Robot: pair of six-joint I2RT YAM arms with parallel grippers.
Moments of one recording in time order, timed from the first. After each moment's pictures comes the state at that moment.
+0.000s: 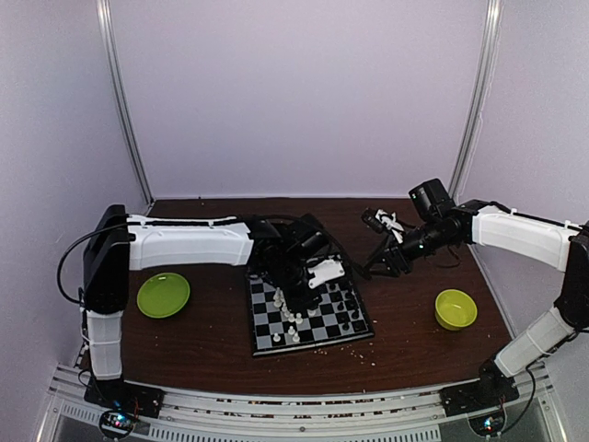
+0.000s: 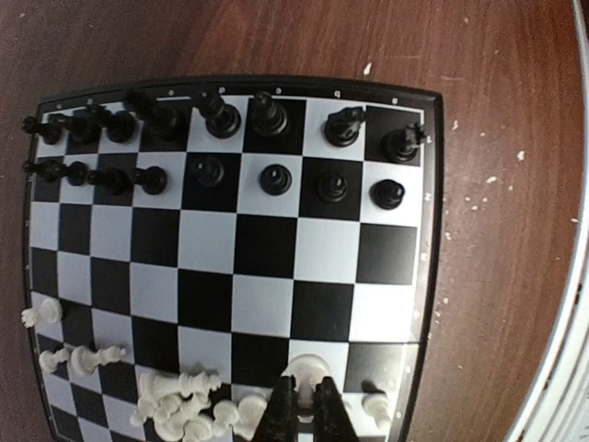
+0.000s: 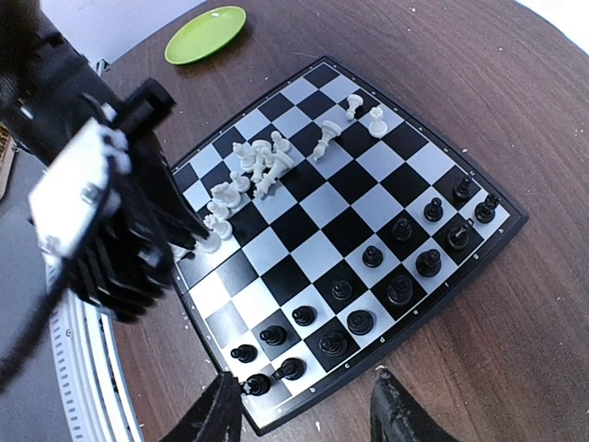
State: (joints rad) left arm -1.06 2.02 1.64 -0.75 0.10 0.24; right arm 0.45 1.46 1.07 -0.55 -0.66 -0.37
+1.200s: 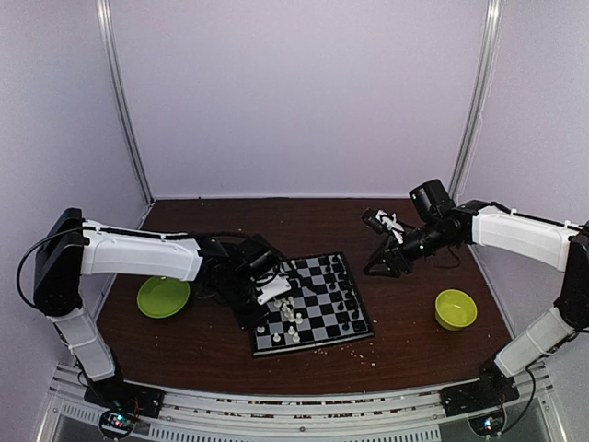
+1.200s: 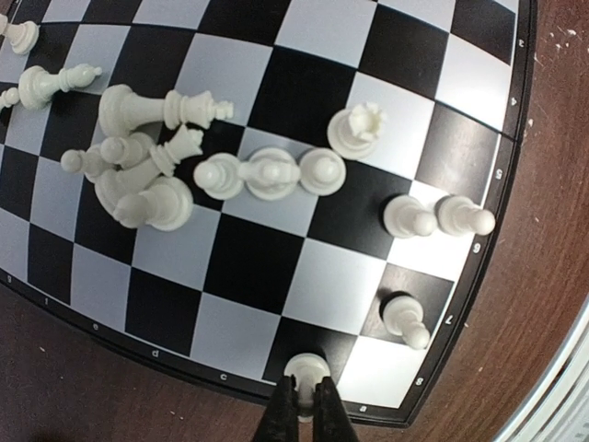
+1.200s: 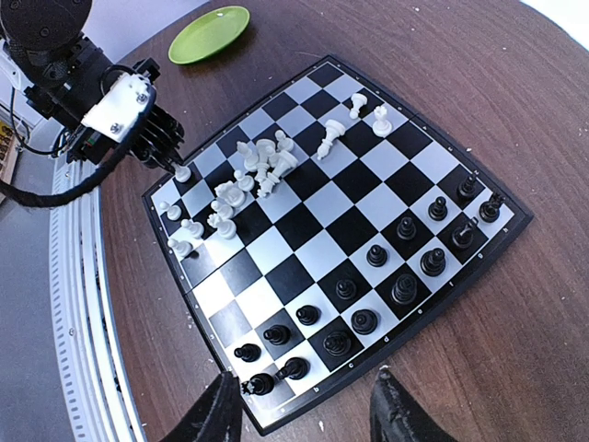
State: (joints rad) left arm -0.98 1.74 1.17 -0.68 0.05 0.10; right arm 0.44 1.46 1.06 -0.55 -0.67 -0.37
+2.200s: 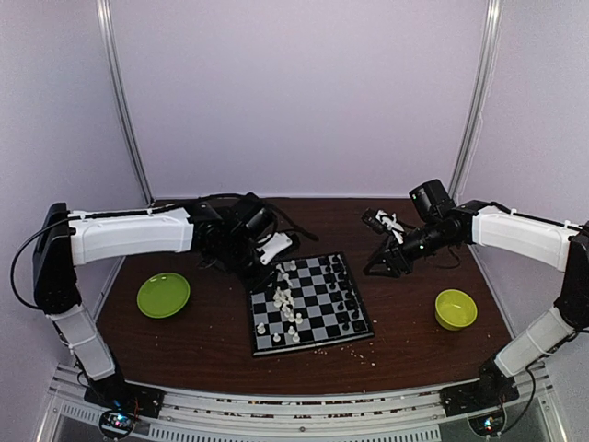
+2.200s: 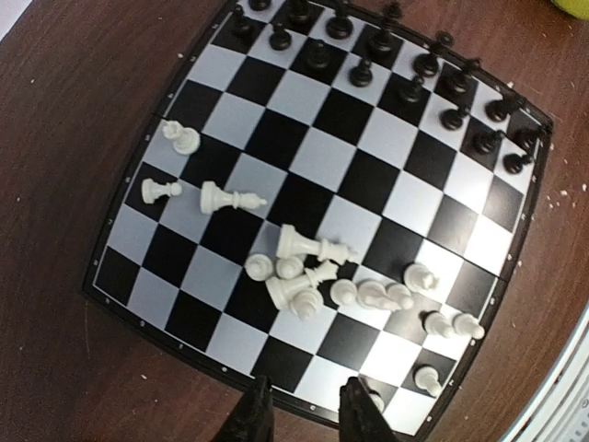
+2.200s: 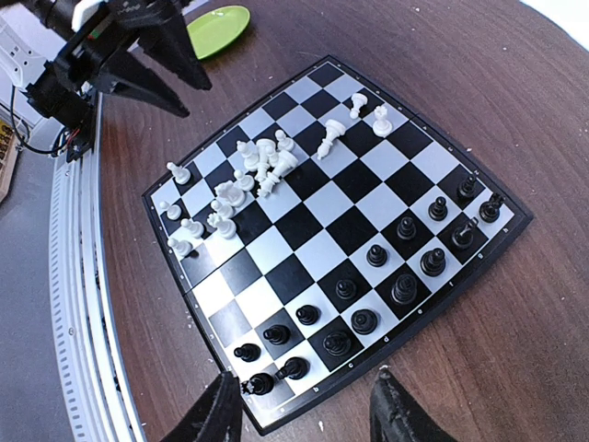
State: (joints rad) left arm -0.90 1.74 1.36 -0.71 0.04 0.05; right arm 0.44 1.46 1.06 -0.55 -0.67 -0.37
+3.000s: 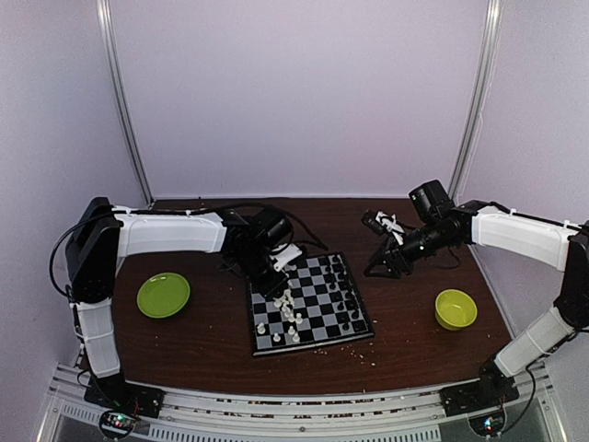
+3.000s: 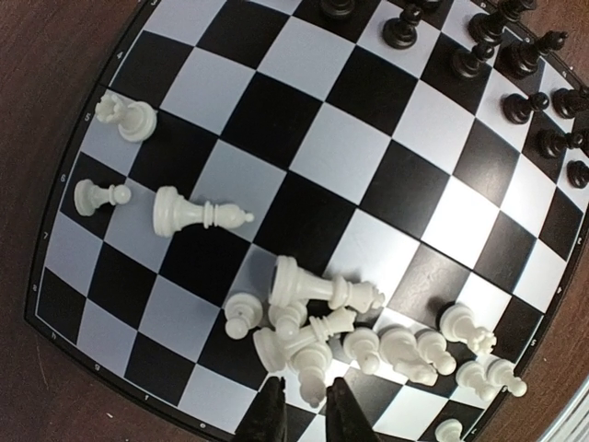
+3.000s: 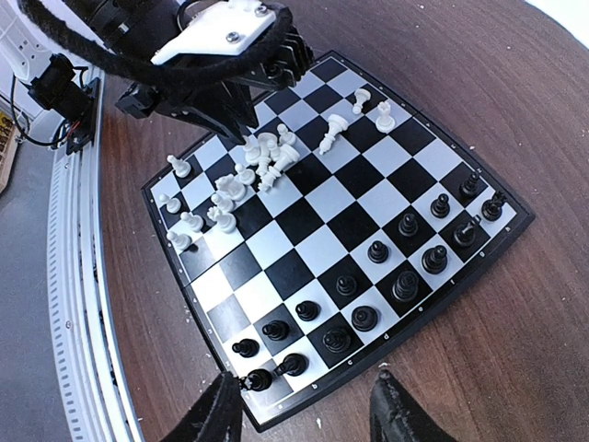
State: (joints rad) left arm -0.88 1.95 1.47 -0.72 0.06 0.02; right arm 0.44 1.46 1.06 -0.56 -0.67 -0.40
